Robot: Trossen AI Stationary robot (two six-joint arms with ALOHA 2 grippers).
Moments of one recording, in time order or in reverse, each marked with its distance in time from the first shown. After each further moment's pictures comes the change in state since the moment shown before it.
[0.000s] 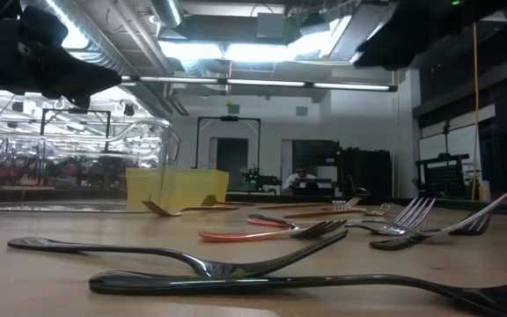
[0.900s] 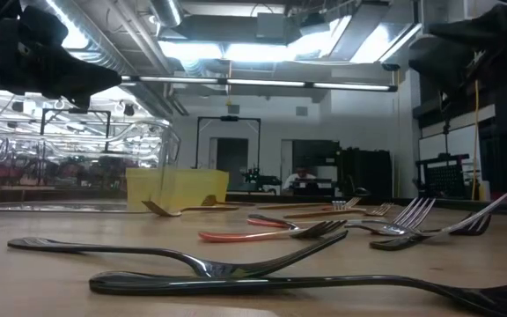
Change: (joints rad) left arm 0.000 0.000 0.000 0.000 0.000 -0.001; right arm 0.006 -0.886 -0.706 0.504 -0.221 0.420
